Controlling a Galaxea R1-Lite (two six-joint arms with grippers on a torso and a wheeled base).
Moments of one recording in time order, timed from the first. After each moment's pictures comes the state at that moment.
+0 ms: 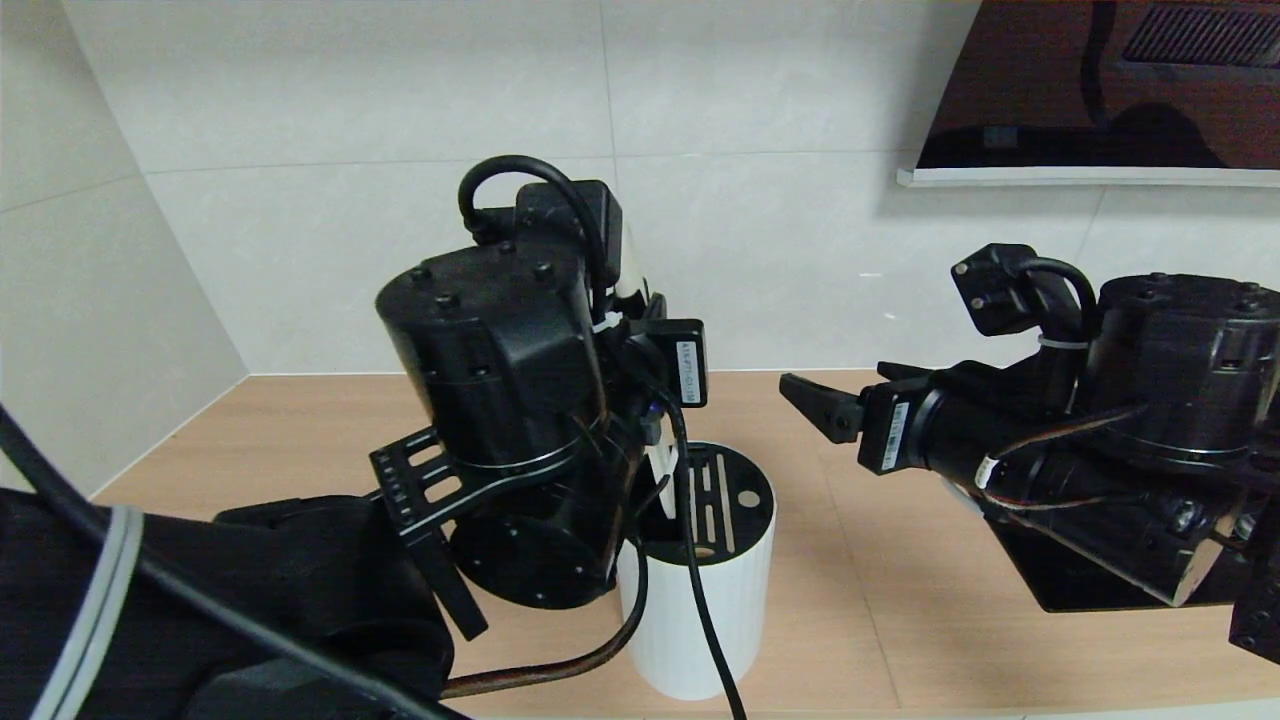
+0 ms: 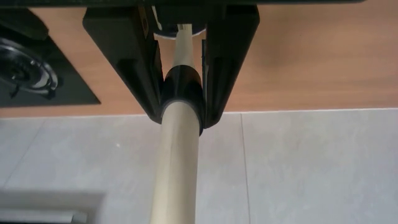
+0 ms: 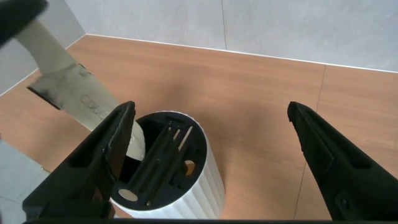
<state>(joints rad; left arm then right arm) -0.91 1.81 -0.98 -0.91 0.78 -0.04 0.73 1.60 -0.77 -0.74 -0.25 0.19</state>
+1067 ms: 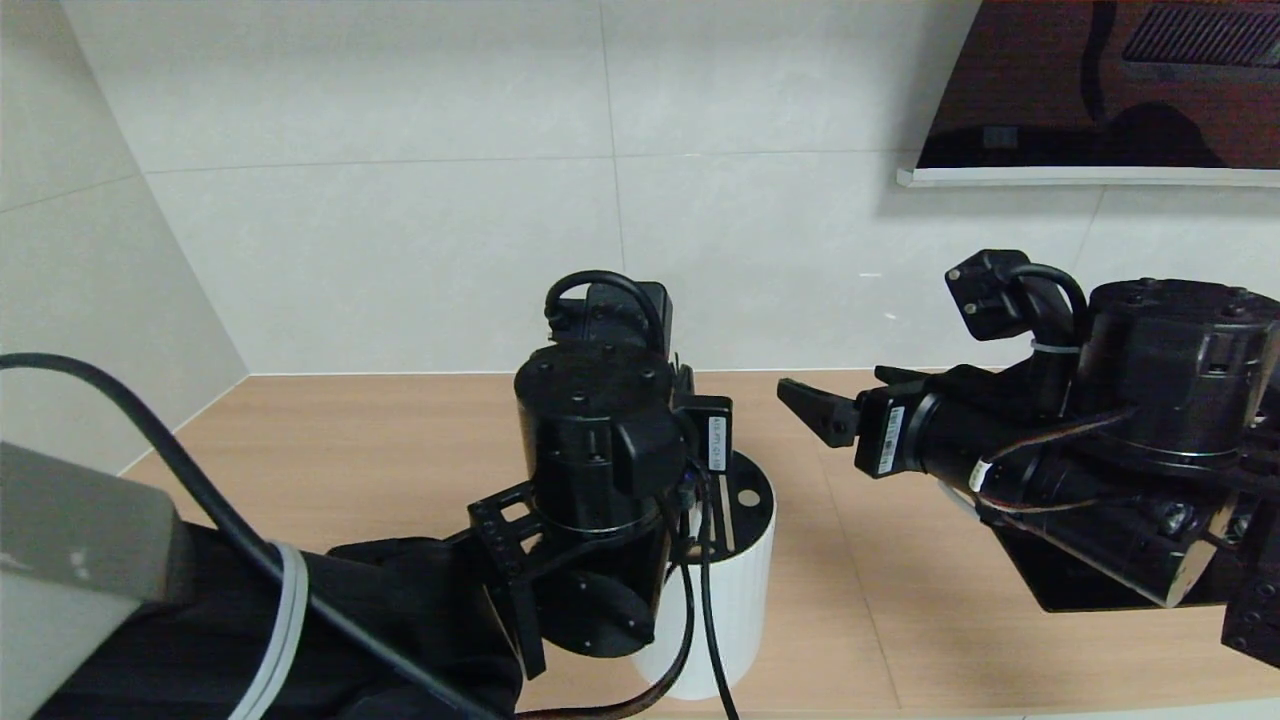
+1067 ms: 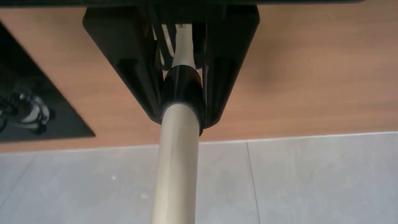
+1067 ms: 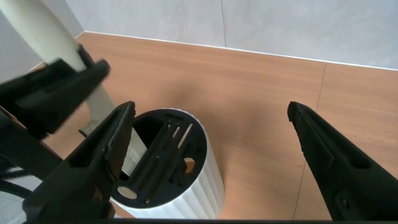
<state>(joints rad) -0.92 1.90 -0.93 -0.91 0.78 -0.10 0.73 1.60 -0.77 -0.74 -0.25 0.19</state>
